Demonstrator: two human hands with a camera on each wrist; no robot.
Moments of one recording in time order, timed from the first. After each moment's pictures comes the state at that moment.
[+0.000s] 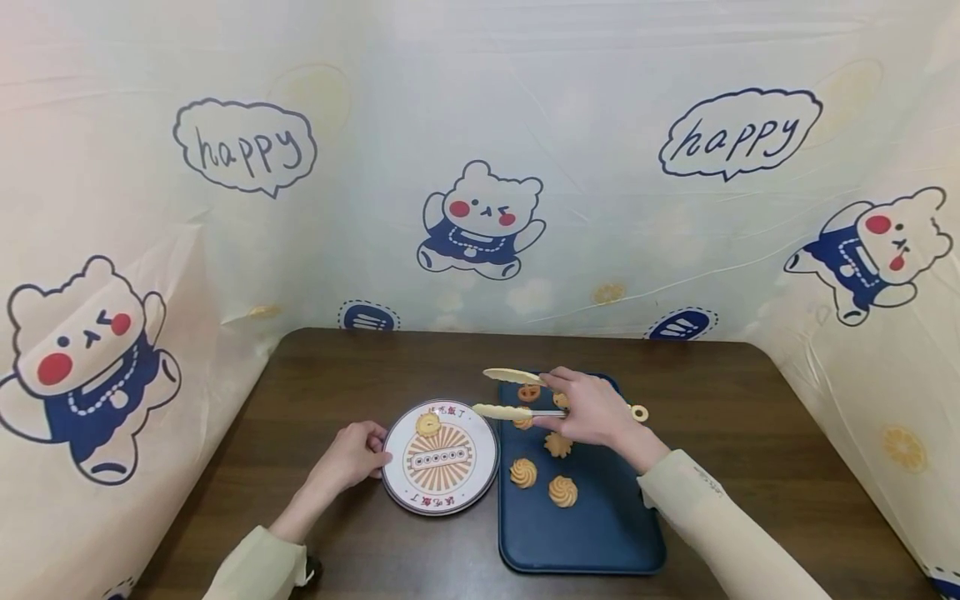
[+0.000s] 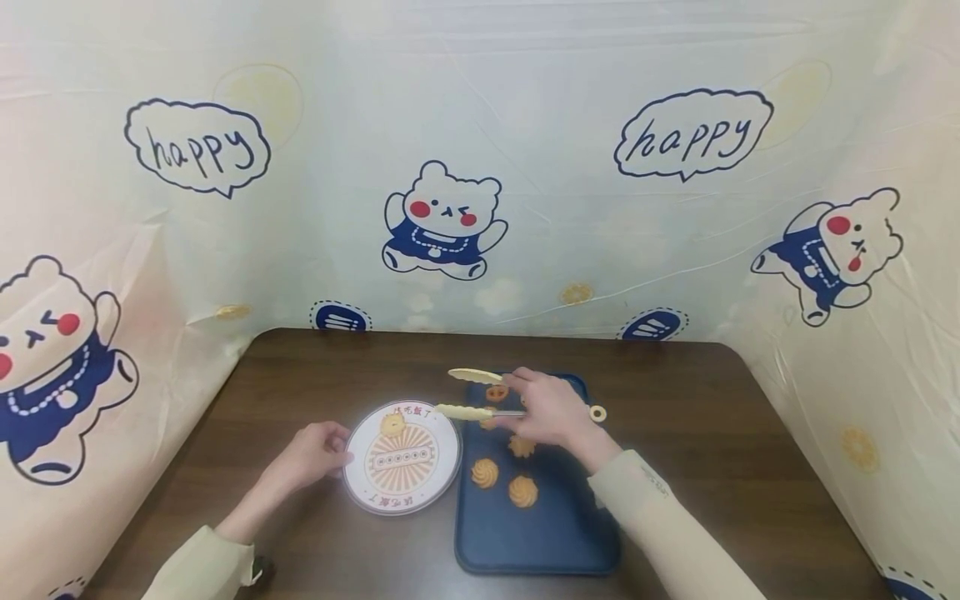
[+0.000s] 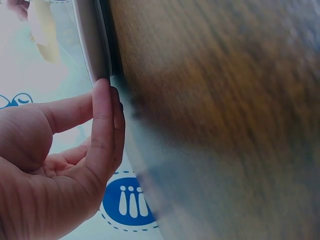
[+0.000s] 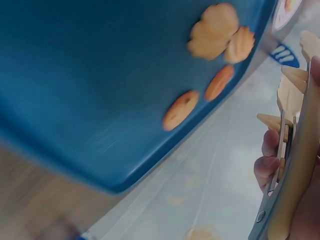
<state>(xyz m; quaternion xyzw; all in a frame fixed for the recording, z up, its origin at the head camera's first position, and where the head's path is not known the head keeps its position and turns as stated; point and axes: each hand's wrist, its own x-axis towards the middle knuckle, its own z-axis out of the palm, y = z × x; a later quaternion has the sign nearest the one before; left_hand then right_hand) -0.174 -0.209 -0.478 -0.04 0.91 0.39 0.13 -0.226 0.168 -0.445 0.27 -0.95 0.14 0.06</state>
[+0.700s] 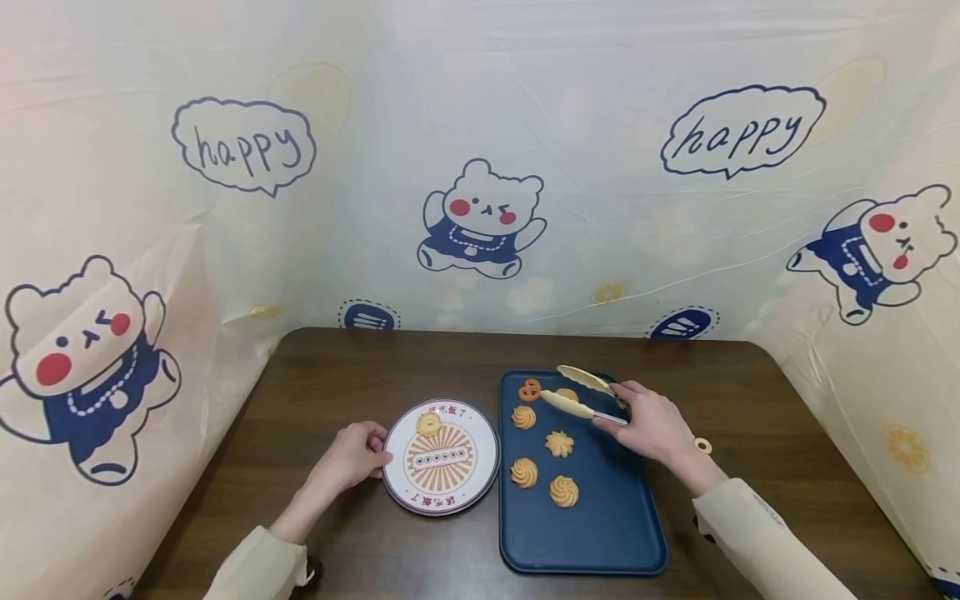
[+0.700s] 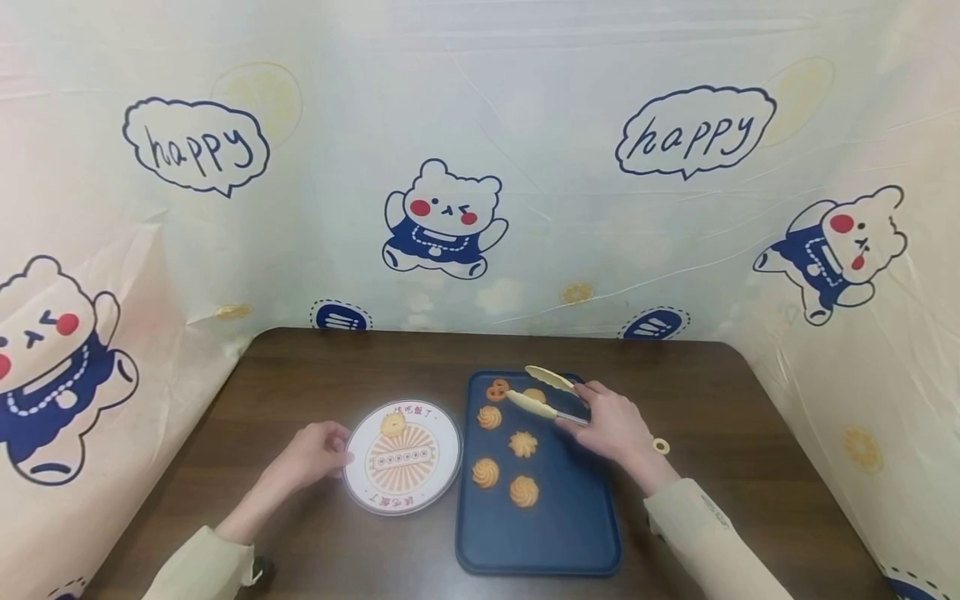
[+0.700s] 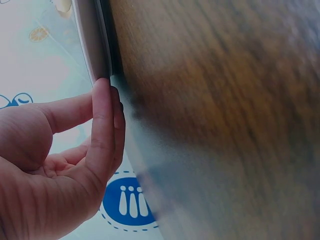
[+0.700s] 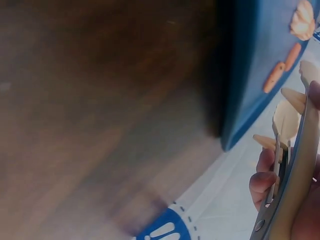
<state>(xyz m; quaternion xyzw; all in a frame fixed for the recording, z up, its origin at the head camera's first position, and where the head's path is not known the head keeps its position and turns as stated) -0.174 -0.209 -0.479 -0.05 0.91 0.40 0.13 -0.215 0.251 -0.477 0.13 -0.98 0.16 0.06</state>
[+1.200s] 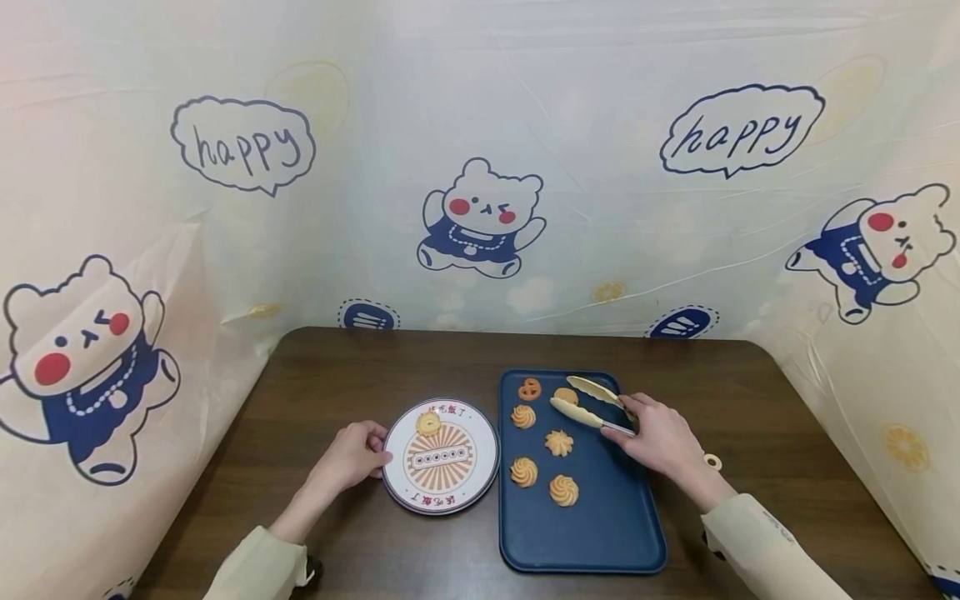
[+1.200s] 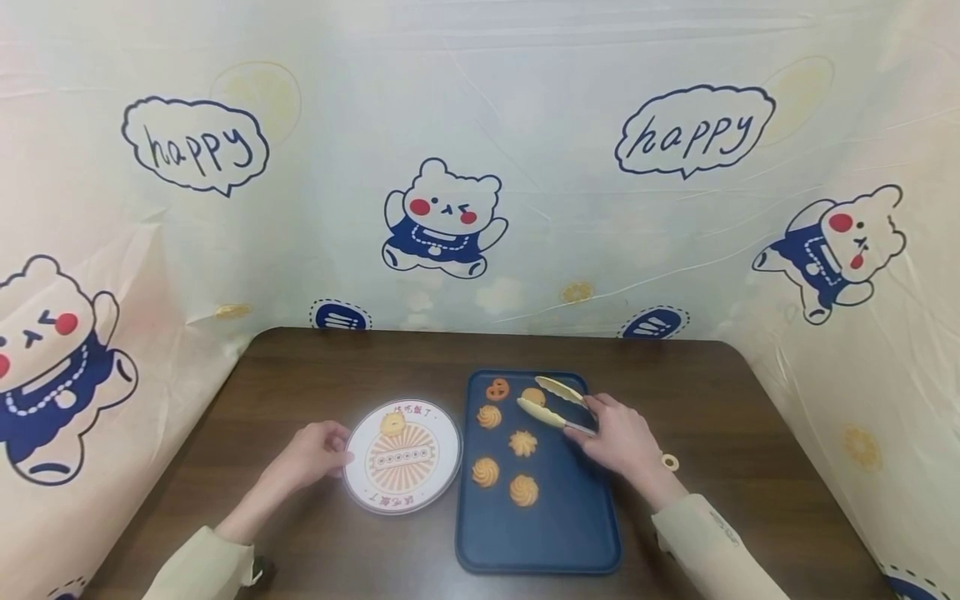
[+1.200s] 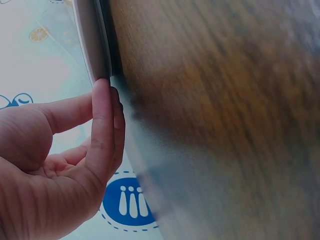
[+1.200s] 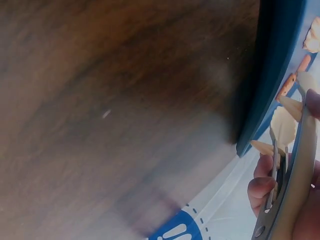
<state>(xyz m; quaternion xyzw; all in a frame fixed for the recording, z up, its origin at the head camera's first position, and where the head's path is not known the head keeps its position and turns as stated) -0.174 -0.208 -0.478 -0.05 0.91 0.39 0.13 -0.199 0.260 -0.486 0.10 -0.98 0.16 0.05</state>
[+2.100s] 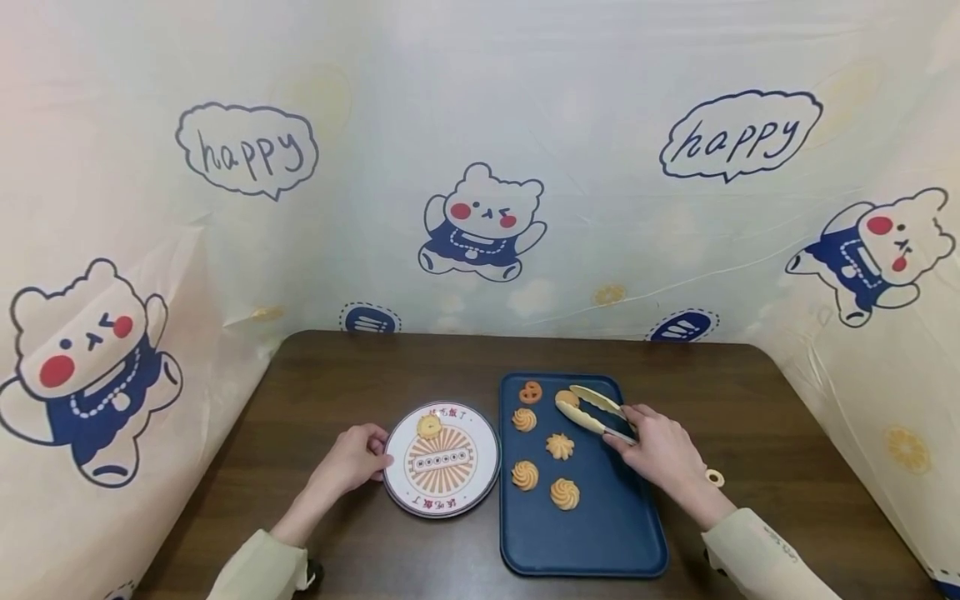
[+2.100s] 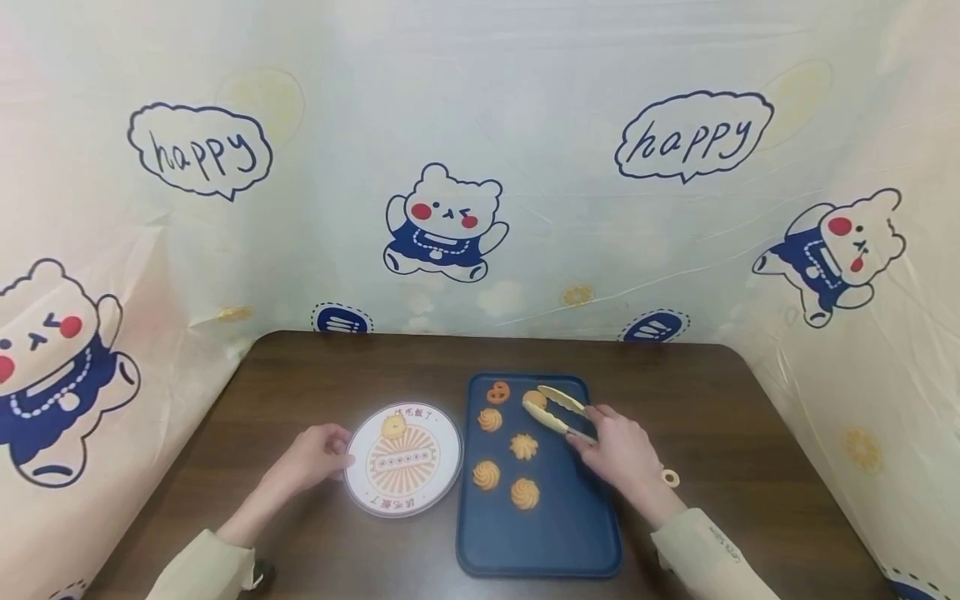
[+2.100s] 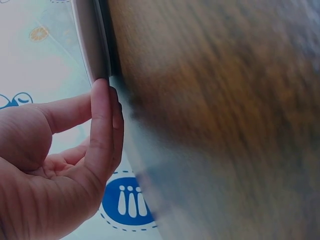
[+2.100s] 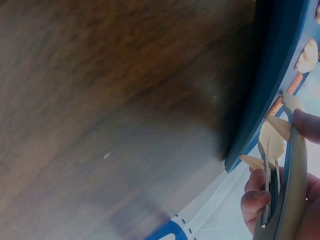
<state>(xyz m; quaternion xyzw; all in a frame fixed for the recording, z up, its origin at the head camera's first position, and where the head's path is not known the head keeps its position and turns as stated) -0.174 -0.209 -0.479 -0.05 0.91 0.39 0.13 -0.188 0.251 -0.487 0.09 -0.98 0.15 0.08</state>
